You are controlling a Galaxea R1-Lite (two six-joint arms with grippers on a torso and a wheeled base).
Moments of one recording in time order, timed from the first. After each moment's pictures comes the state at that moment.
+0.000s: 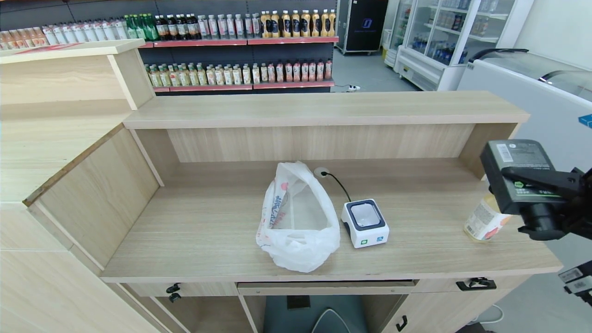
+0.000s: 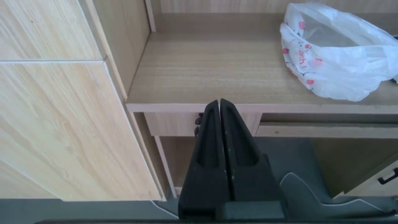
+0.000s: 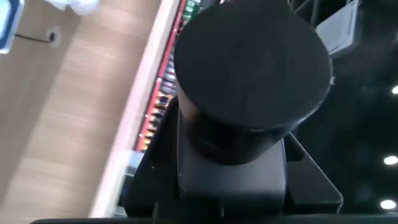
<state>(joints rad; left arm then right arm) 0.00 0.00 0.00 0.00 0.01 0.01 -0.21 1.37 -0.45 -1.02 1.11 -2.03</state>
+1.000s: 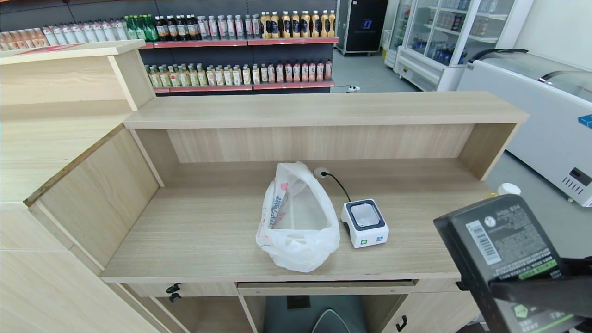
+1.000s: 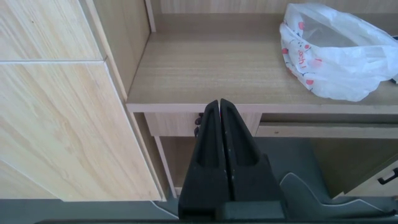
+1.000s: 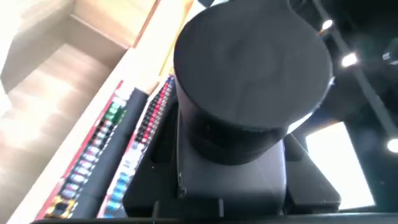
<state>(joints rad) 0.00 0.00 0.00 0.00 0.01 0.01 0.35 1.12 -0.39 -0.68 1.06 -2.46</state>
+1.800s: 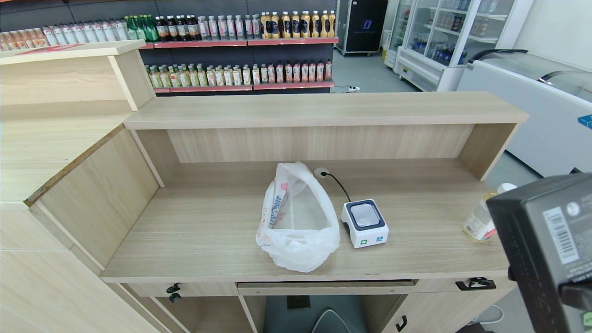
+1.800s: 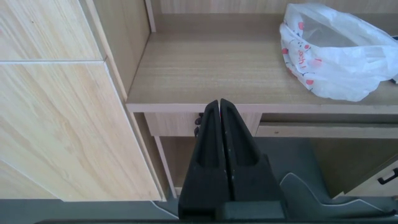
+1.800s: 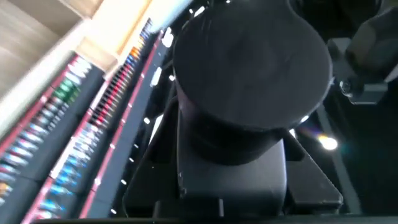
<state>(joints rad) 0.00 0.00 0.00 0.00 0.01 0.01 0.31 1.03 -0.41 -0.76 1.12 -2.48</state>
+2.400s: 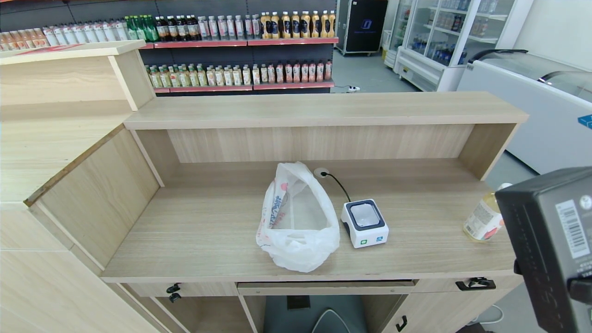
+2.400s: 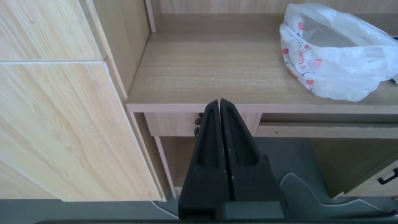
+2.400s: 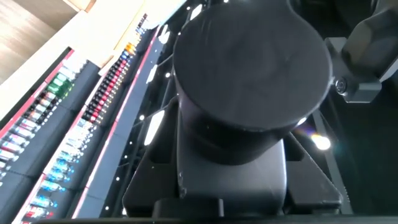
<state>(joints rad) 0.00 0.00 0.00 0.00 0.01 0.01 0.31 1.03 -0.41 -0.79 1.12 -2.48</state>
